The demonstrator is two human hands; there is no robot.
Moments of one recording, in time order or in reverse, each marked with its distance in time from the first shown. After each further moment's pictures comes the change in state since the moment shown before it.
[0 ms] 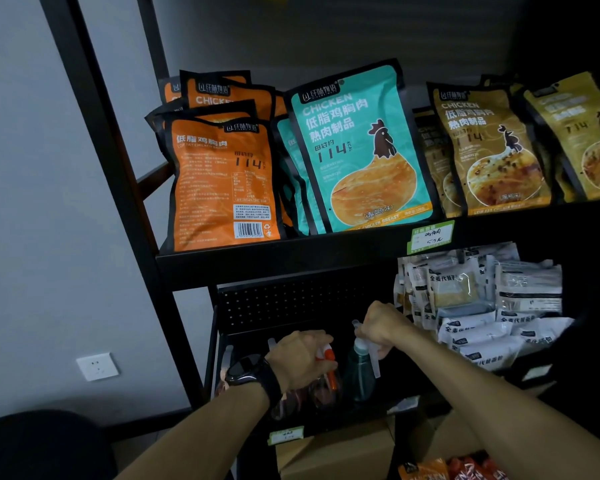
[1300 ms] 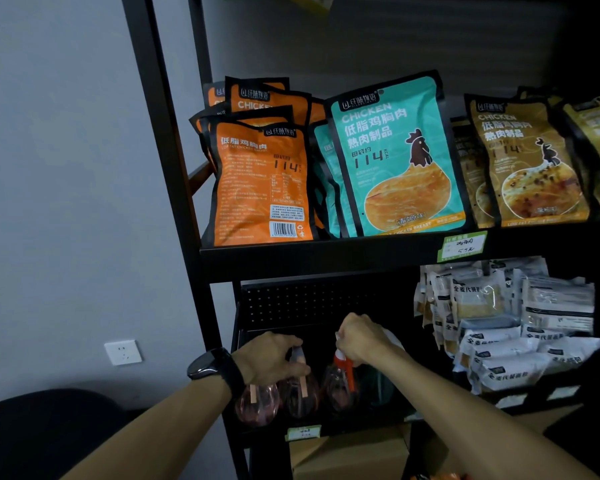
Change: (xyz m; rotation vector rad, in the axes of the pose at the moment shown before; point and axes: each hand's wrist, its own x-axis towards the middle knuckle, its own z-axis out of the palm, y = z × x) left_hand -0.042 -0.073 -0.027 -0.043 -0.091 -0.118; right_hand -0.015 -0.054 0.052 -0.238 0.032 -0.164
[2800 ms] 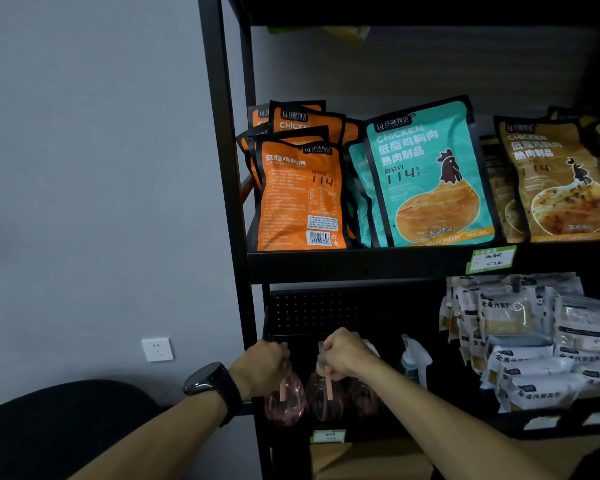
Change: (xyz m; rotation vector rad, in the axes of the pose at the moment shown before) left_hand -0.062 -0.016 -0.013 0.079 0.184 -0.100; right_hand -0.016 -0.053 0.036 0.284 -0.091 -0.090
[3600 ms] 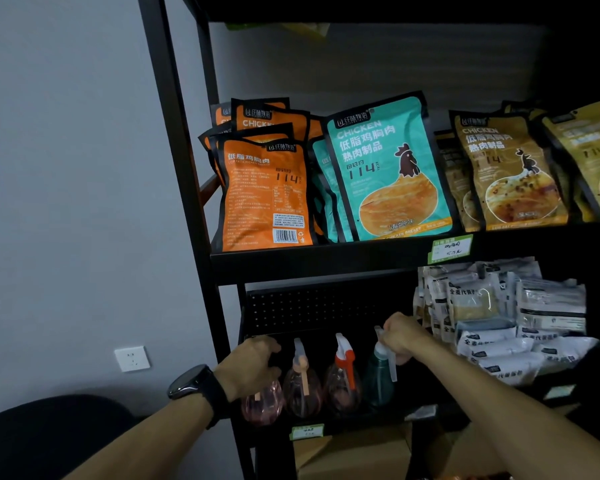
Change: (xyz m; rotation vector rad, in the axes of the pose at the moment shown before) left_hand 0.011 0.020 0.007 -0.005 0.011 0.084; right_hand 0.002 0.097 -0.093 -0.125 0.153 0.216
